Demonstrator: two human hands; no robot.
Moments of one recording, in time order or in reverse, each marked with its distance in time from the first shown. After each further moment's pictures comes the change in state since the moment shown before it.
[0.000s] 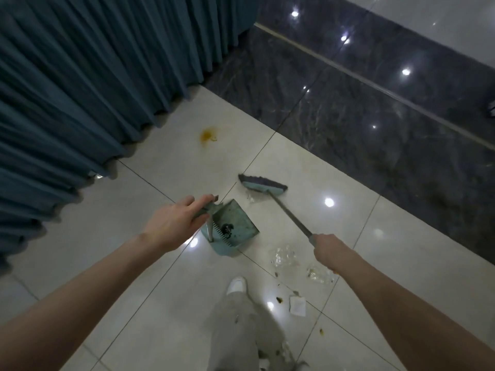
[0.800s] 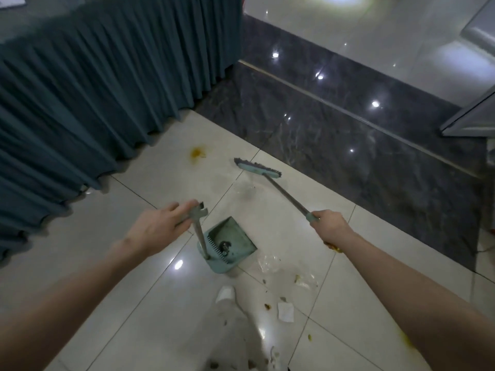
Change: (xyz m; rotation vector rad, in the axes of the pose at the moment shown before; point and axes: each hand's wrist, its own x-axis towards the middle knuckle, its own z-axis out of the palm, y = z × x) left_hand -0.071 0.030 -0.022 0.082 -0.026 -0.058; right_hand -0.090 0.023 -0.041 0.448 0.253 0.101
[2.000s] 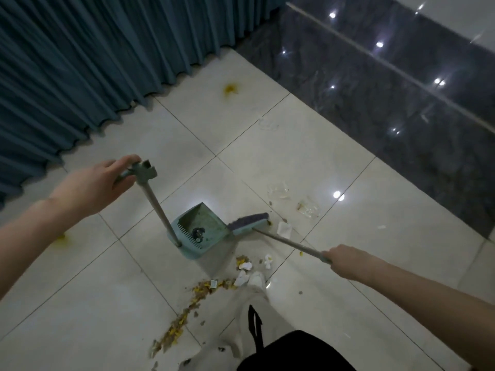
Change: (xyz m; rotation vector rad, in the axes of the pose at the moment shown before) left_hand -0.373 0.116 0.024 0.104 0.129 -0.305; right_hand -0.226 0.314 0.144 -0.916 -0.406 -0.457
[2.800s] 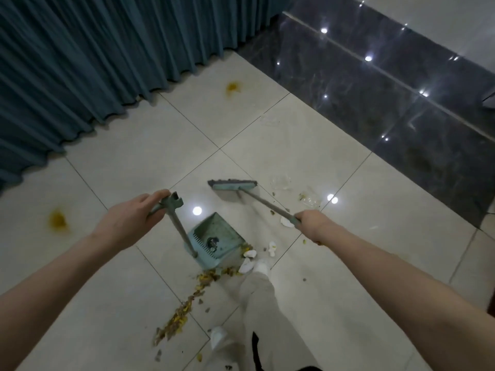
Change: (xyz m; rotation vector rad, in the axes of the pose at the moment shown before) left_hand -0.145 0.000 0.094 -0.135 -0.013 0.076; right_hand -0.014 -0.136 -0.005 0.477 0.177 0.107
